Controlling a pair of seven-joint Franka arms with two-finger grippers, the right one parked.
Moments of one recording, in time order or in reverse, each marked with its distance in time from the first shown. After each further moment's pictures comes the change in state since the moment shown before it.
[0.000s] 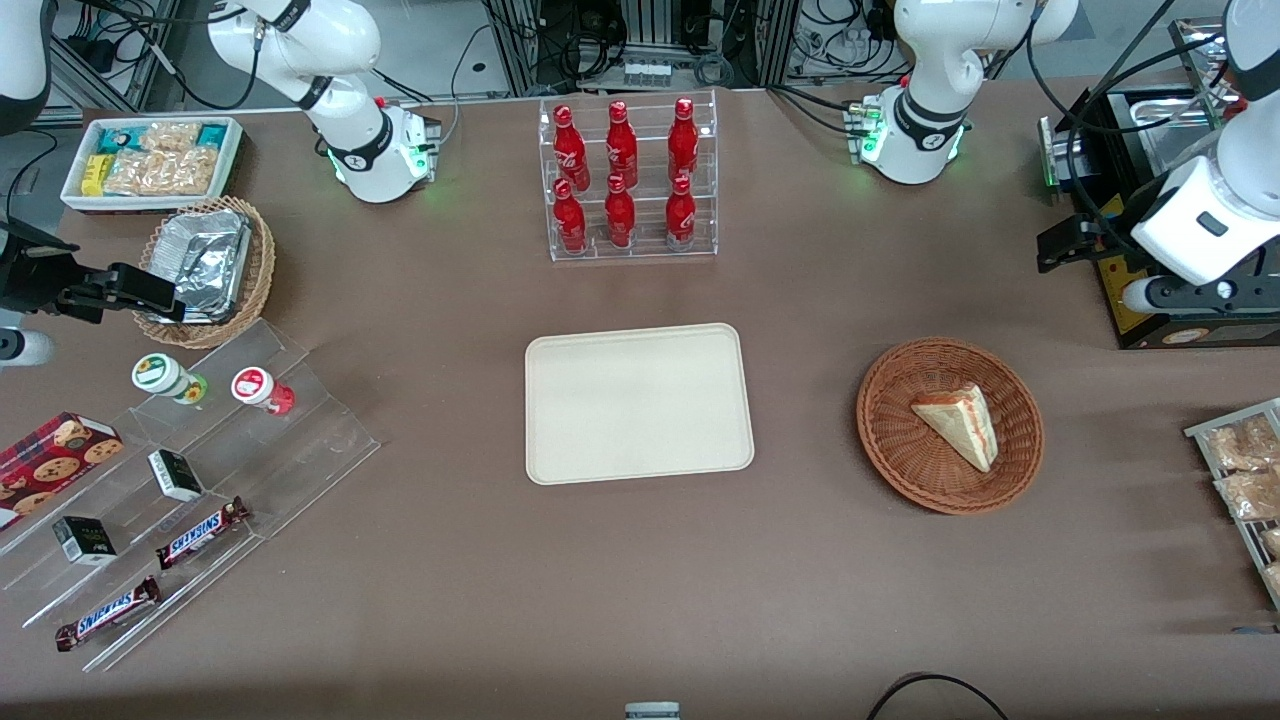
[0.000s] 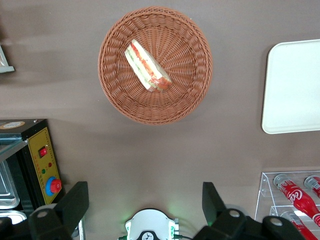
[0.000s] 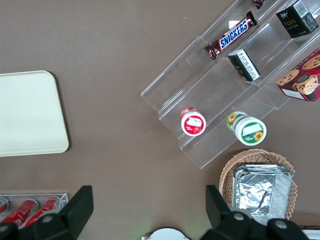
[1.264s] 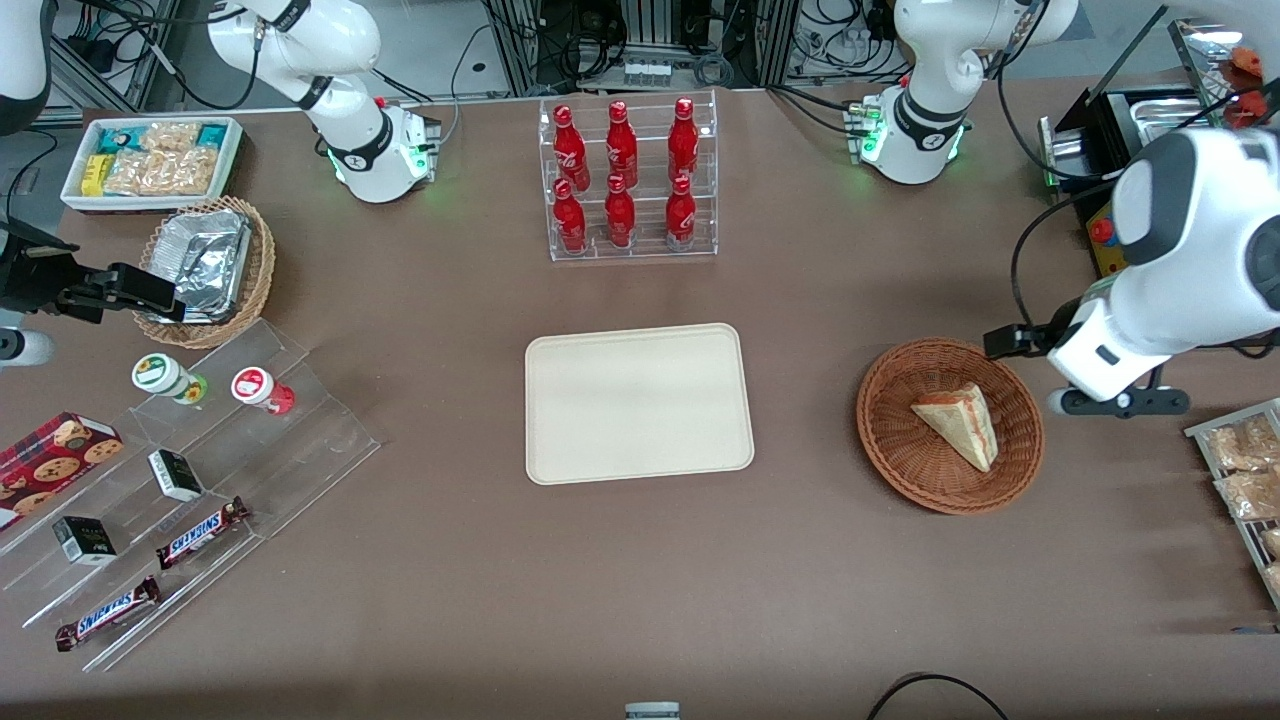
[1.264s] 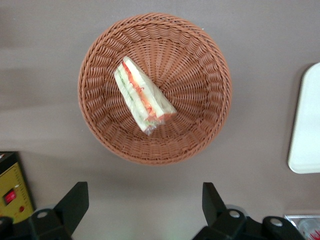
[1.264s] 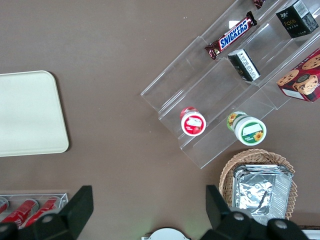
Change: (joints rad) arm 0.002 0.134 0.006 -0.251 0.001 0.372 -0.006
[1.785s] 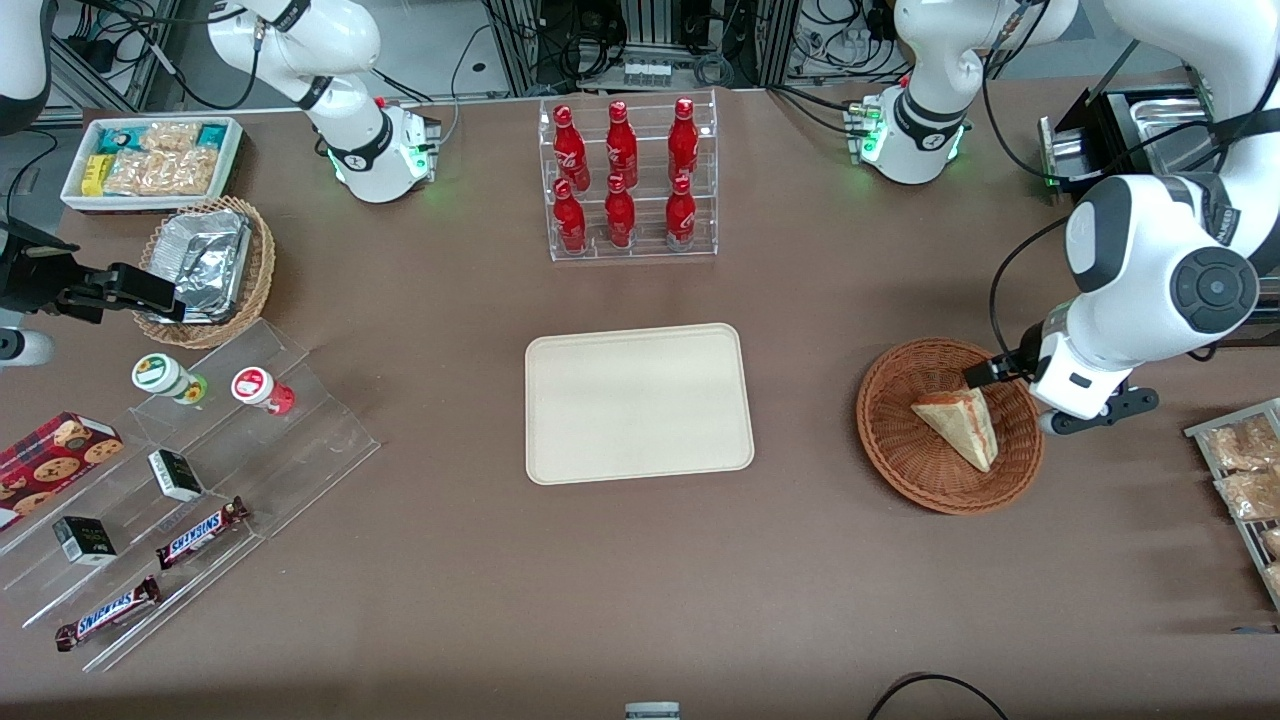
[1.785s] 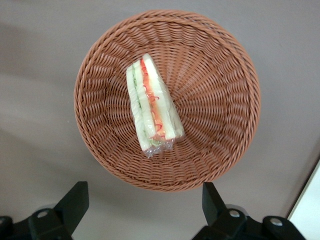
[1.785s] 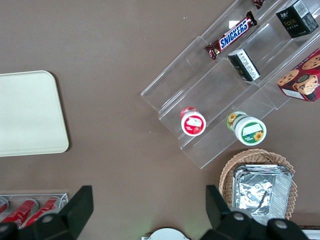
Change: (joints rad) arm 0.003 0.003 0.004 -0.157 -0.001 0.202 -0.331
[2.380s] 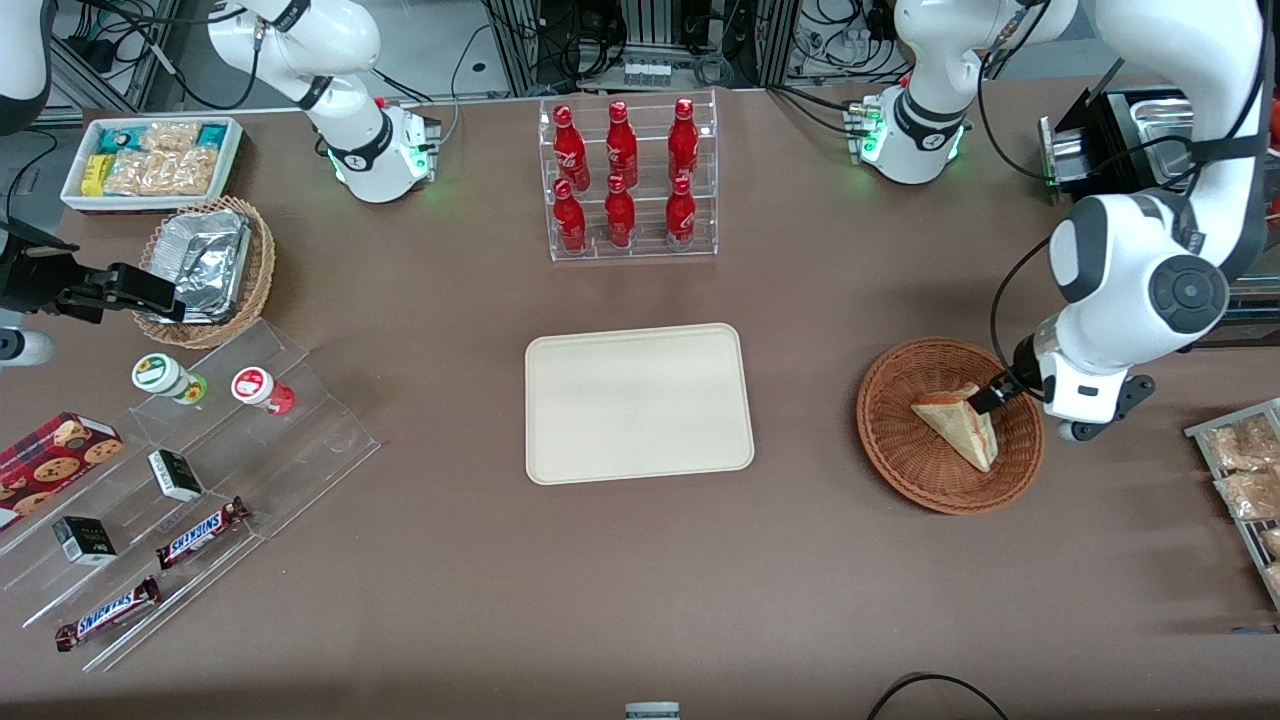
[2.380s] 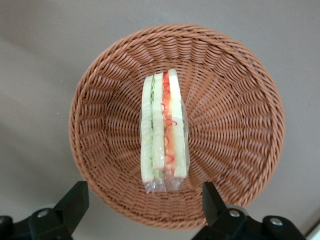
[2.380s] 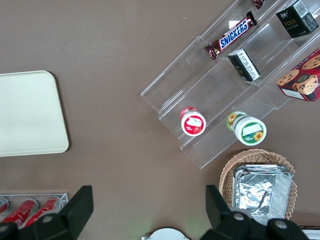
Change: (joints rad) arm 0.028 0.022 0.001 -0.133 -0.006 0.228 -0.258
